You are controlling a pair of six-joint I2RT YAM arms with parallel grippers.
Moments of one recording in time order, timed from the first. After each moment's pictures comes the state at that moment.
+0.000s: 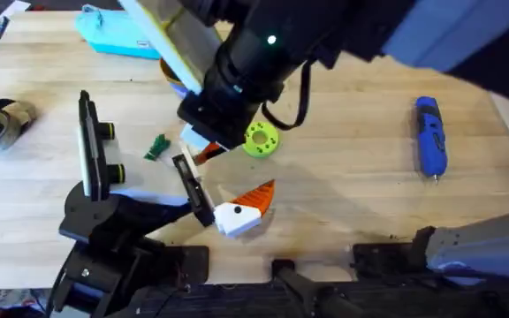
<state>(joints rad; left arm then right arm) -0.29 0.00 0.01 -0.07 0.81 -0.17 1.00 1.71 1.79 -1.17 -0.18 -0.05</state>
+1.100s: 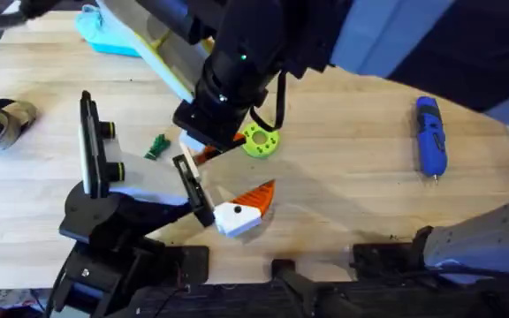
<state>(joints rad) -0.29 0.00 0.01 -0.07 0.81 -0.19 1.01 1.78 1.80 -1.16 -0.15 -0.07</state>
